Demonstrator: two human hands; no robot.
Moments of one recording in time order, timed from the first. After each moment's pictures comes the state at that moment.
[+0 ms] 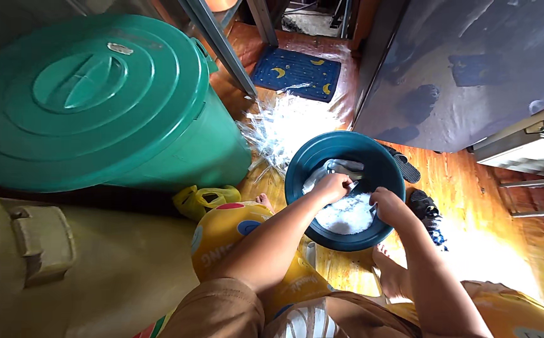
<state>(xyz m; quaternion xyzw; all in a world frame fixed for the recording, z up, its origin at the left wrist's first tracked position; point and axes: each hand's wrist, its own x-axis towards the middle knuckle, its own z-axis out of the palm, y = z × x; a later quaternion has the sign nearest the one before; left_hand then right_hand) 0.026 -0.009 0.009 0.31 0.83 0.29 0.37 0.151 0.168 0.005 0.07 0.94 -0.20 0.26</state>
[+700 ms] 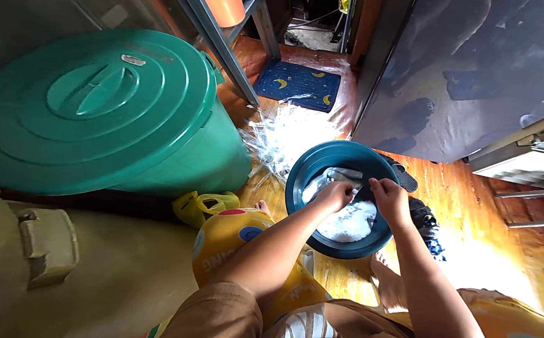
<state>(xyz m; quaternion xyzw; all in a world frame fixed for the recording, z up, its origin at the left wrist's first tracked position) 0.034 -0.007 0.014 0.31 0.82 0.33 0.35 0.141 0.143 0.037 0.21 0.88 -0.40 -0.15</state>
